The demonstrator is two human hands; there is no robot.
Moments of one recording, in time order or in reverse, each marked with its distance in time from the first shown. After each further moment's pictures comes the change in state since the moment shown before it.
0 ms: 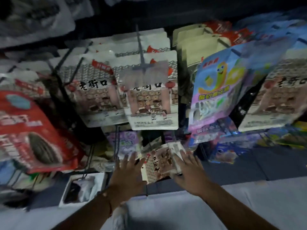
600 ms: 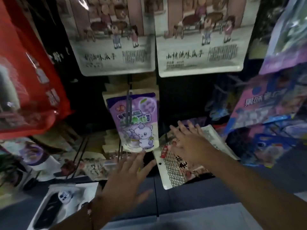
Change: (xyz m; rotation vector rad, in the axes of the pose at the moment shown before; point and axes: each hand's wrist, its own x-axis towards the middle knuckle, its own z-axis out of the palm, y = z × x) left_hand 0.077 -0.087 0.192 0.089 0.486 0.283; right_hand 0.178 -0.036 0.107 -0.143 0.264 -0.059
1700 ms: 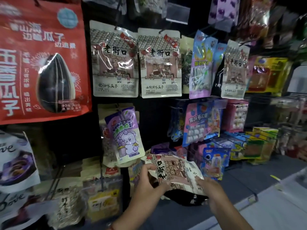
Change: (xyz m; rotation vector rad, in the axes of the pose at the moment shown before) left_hand -0.049 0.110 -0.029 -1.443 0.225 -0.185; right_hand -0.197 -0.015 0.081 1.442 0.639 0.829
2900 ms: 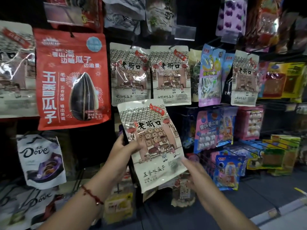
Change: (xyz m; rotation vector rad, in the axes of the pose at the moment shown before) left_hand 0.014 0.091 -0.100 -0.375 0.212 0.111; right_hand -0.102 -0.053 0.048 -0.002 -0.390 -0.312
